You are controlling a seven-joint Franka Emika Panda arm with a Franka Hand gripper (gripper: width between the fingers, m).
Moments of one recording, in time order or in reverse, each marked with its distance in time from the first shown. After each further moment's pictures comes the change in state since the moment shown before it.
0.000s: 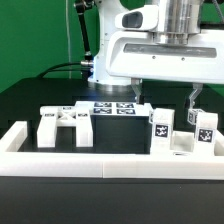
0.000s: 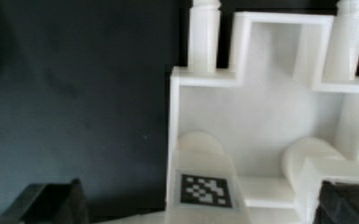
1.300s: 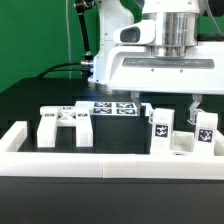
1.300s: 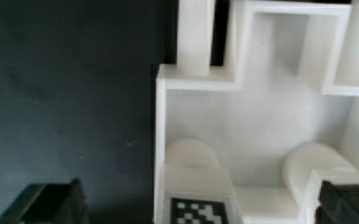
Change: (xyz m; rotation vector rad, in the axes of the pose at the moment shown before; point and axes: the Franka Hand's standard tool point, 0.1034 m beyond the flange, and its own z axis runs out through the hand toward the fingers) arm -0.001 -0.001 0.021 0.008 0.034 -0.028
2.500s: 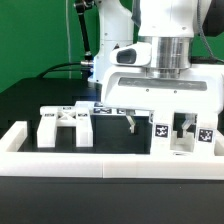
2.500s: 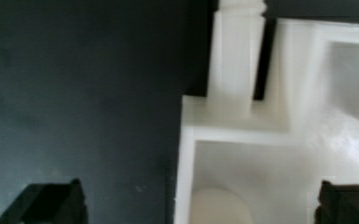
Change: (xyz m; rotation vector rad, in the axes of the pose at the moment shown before) arm -0.007 0.010 0.034 -0.026 -0.013 -0.031
